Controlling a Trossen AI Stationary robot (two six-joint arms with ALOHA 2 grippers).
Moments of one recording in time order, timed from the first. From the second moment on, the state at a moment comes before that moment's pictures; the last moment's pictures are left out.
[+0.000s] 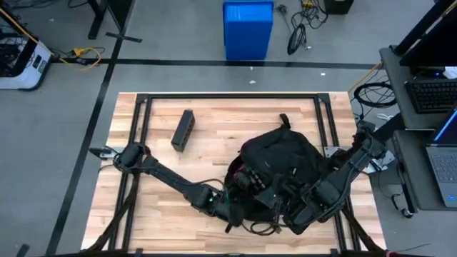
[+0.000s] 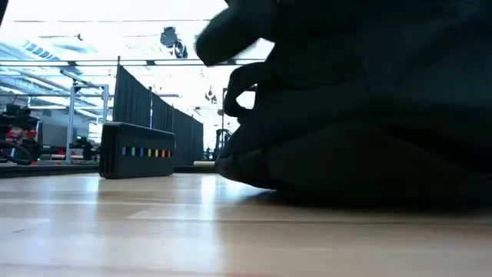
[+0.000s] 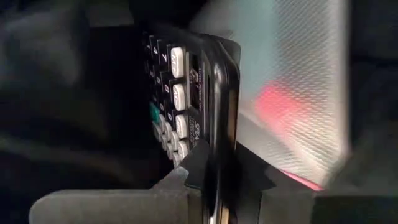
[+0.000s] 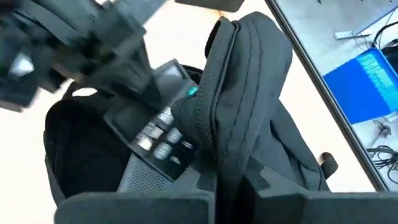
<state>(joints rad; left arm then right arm) -0.49 2.07 1.69 -0.52 -0.86 0.64 0.72 1.73 1.83 -1.57 0.76 1.01</state>
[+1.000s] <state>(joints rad) -0.76 2.07 1.80 -1.57 -0.77 -0.67 0.72 1.73 1.83 -1.57 0.76 1.01</state>
